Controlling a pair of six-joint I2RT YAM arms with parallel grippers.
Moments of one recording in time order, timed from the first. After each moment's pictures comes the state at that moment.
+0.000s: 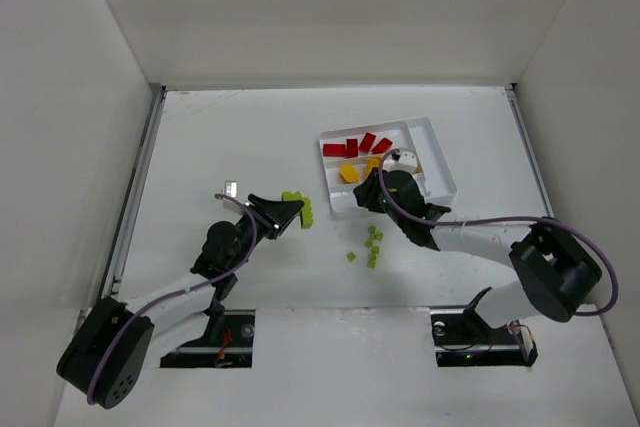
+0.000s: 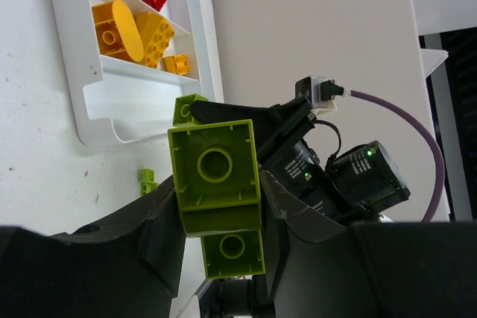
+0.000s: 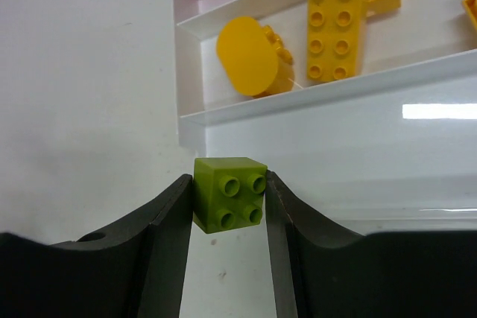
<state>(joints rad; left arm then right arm) -0.51 0.94 0.06 0.87 0.13 -1.31 0.72 1.43 0.65 0.30 0.30 0.75</state>
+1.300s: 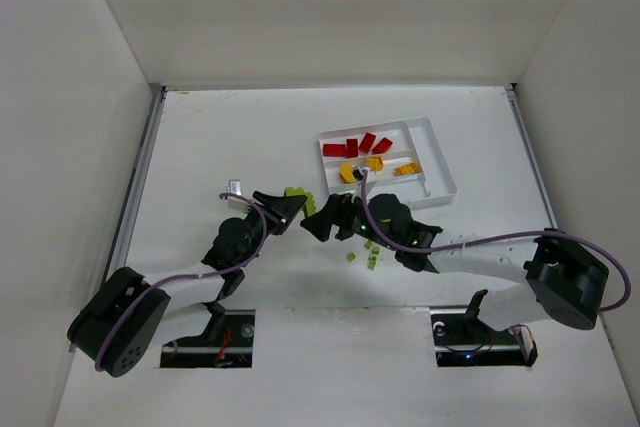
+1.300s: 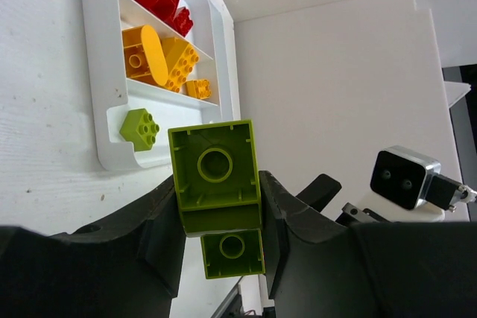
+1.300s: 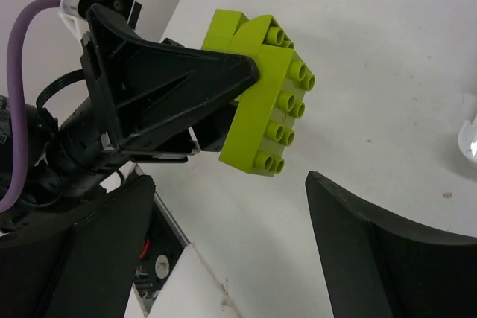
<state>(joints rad) -0.59 1.12 0.09 0.98 -0.04 -1.31 0.99 1.35 0.63 0.49 0.05 0.75</state>
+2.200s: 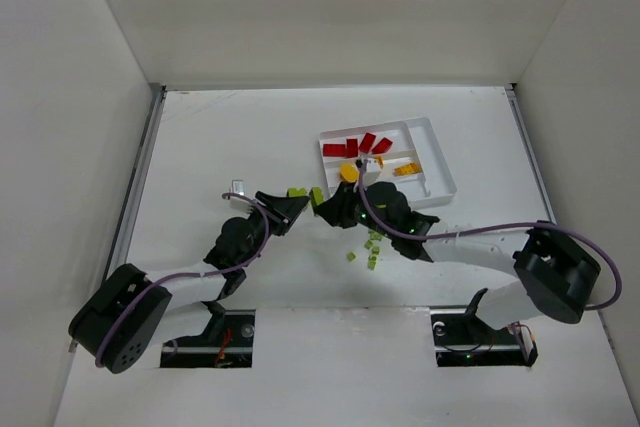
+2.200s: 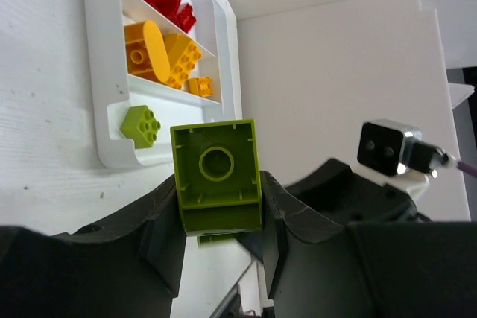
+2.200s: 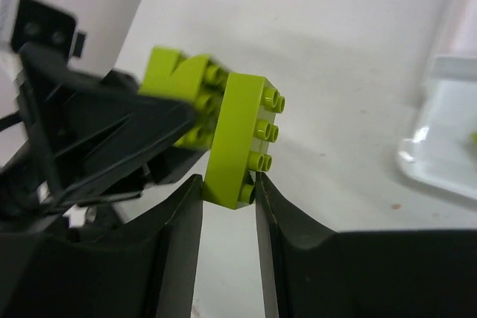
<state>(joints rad) -0.61 1.14 0.10 0.97 -0.07 -1.32 0.92 1.43 0.69 0.44 0.05 0.73</state>
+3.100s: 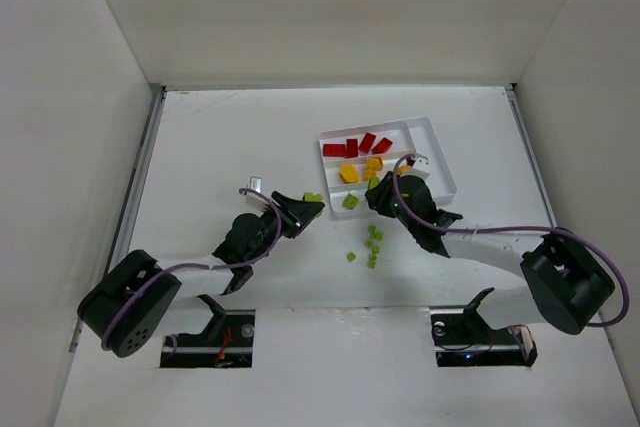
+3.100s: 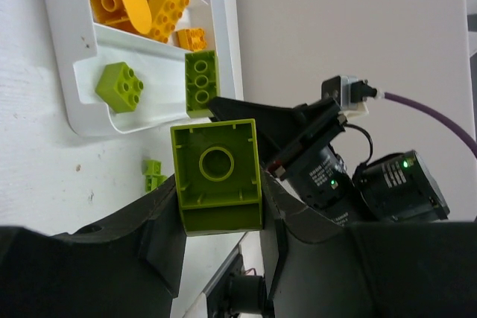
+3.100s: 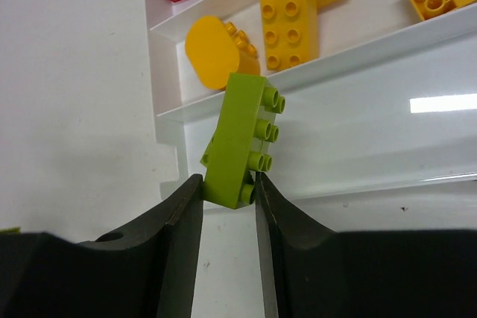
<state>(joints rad) -0.67 1.23 0.15 0.98 0.02 -1.31 0.69 1.35 0.57 0.30 0.31 0.79</state>
